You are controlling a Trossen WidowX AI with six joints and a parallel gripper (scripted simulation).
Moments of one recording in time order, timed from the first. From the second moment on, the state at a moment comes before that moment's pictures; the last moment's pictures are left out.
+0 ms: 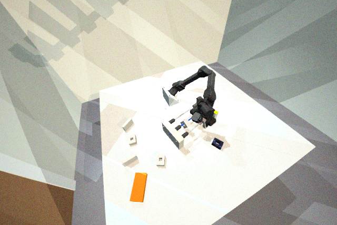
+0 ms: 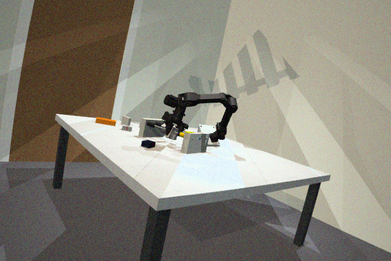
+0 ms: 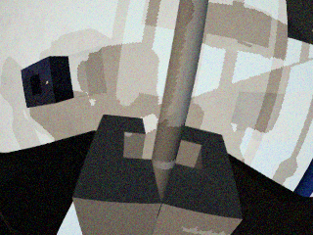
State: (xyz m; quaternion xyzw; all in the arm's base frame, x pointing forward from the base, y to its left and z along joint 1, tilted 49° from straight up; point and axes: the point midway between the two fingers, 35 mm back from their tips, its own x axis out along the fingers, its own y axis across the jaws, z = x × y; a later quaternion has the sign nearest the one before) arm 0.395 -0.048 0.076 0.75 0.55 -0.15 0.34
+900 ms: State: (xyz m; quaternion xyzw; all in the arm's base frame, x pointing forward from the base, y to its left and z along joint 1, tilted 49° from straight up) arm 0.395 -0.048 0.076 0.75 0.55 -0.15 0.34
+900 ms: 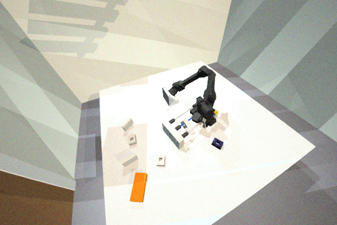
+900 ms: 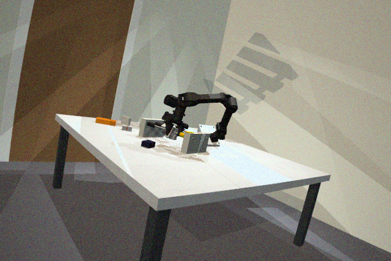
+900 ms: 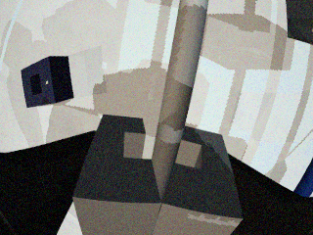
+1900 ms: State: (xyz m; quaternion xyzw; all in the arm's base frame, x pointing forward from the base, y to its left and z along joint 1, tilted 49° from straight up) arm 0.392 -0.049 0.079 0.68 0.63 -0.19 0.32
